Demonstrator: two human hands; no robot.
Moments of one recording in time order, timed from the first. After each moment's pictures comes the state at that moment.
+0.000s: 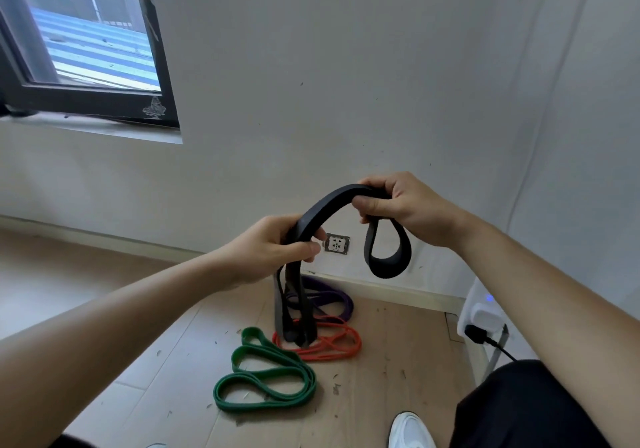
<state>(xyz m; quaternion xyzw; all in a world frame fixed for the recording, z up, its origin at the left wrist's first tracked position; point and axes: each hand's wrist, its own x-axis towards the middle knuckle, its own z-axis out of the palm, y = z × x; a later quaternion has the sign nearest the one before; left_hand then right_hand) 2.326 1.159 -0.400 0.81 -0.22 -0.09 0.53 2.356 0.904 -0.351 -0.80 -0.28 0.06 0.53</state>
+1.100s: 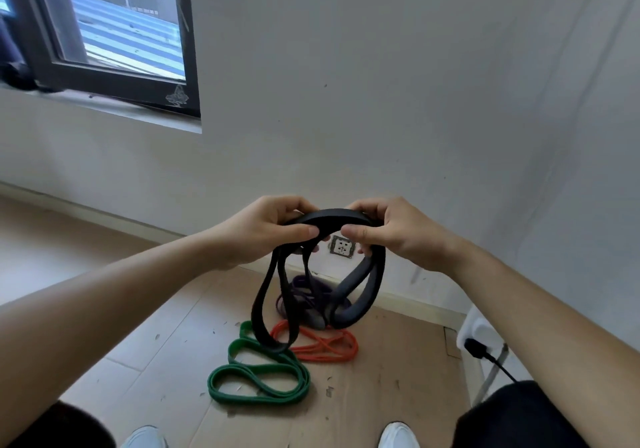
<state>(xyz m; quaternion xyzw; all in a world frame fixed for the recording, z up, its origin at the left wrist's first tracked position) 2.328 1.182 -0.391 0.77 -0.23 -0.09 0.59 2.343 0.929 -0.361 -0.81 -0.28 0.12 0.49</state>
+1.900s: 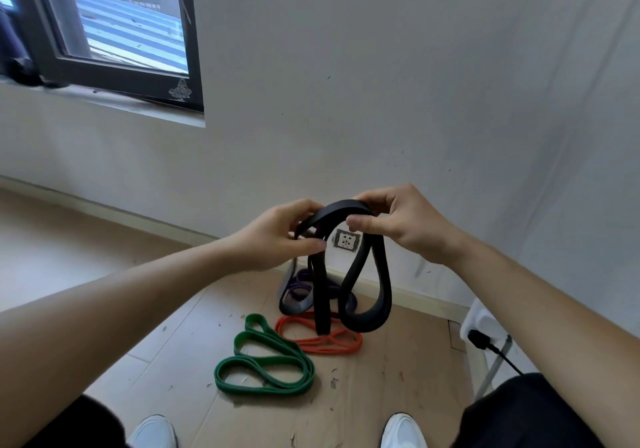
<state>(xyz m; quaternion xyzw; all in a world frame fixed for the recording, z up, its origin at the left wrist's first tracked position) 2.329 1.173 -0.409 0.84 -0.25 -0.03 0.49 2.346 0.929 -0.365 -0.83 -0.29 0.02 0.48</state>
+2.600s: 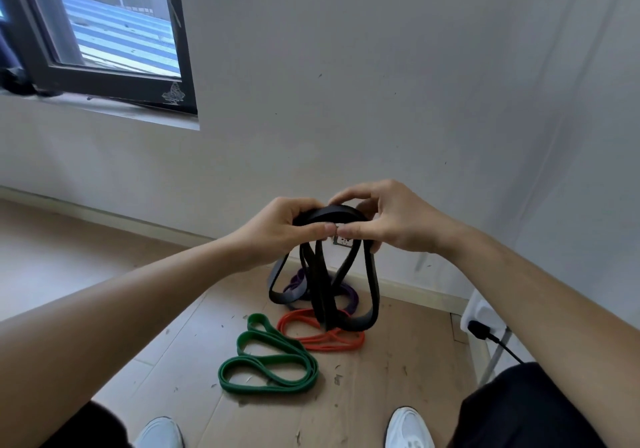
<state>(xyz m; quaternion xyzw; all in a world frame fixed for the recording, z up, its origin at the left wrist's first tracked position) 2.327 1.157 -0.401 0.82 -0.23 -0.02 0.53 2.336 0.931 -0.354 -0.88 -0.28 0.07 0.39</state>
